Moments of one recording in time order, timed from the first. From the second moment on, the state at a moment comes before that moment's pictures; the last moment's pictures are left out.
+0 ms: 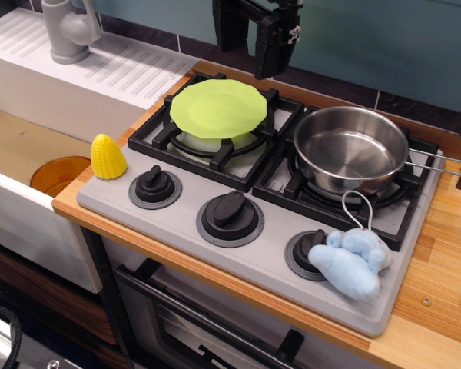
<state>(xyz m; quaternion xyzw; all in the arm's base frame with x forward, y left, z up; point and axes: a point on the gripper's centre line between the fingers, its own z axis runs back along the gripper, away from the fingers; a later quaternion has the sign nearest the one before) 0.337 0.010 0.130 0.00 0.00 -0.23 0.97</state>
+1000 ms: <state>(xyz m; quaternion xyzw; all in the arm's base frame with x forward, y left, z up) 0.265 -0.070 0.140 0.01 0.02 -0.16 0.99</state>
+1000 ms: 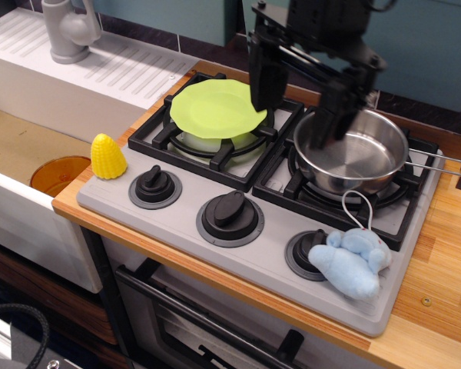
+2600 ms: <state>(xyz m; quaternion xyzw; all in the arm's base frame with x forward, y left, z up) 0.263 -0.138 0.044 -0.01 -0.09 -0.14 0.99</state>
